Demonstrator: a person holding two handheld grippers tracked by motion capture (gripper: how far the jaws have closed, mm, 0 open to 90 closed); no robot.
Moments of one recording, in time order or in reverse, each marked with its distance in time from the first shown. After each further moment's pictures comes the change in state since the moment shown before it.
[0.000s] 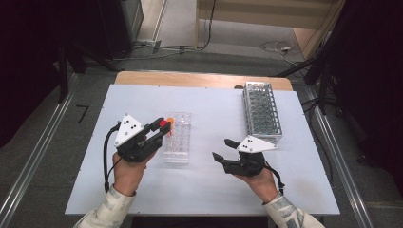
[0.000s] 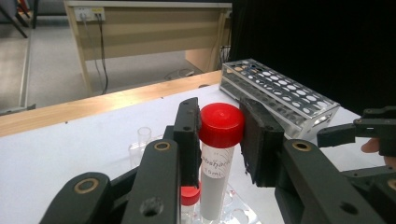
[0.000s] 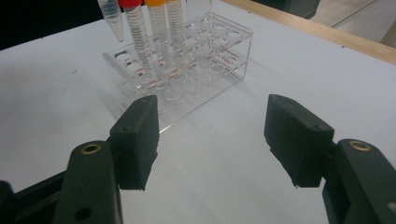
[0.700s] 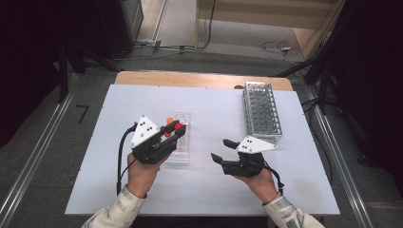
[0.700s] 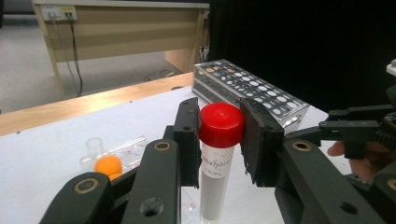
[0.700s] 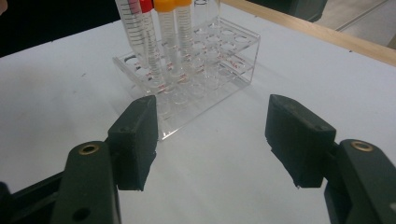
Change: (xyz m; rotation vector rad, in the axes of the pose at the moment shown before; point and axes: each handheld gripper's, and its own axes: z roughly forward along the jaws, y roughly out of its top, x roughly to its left) left arm -0.023 0.000 0.017 -0.001 -0.077 0.000; right arm 0.003 0.003 -0.001 -0.009 0.021 -0.003
